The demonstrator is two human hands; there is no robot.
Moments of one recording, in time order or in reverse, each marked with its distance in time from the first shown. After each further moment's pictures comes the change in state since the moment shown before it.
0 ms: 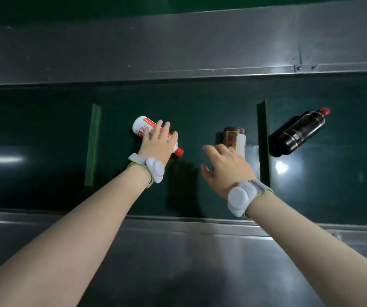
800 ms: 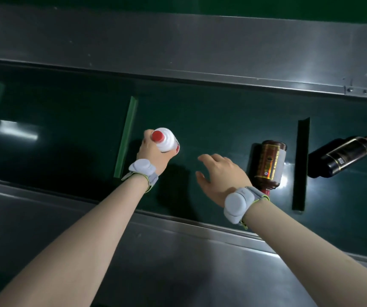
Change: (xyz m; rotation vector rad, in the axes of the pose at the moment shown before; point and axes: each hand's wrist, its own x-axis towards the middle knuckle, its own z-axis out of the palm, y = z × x) left_hand -0.068 -0.094 0.048 -1.272 0.236 -0.681; right_hand 0.036 -0.115 0.013 0.031 -0.141 -0.095
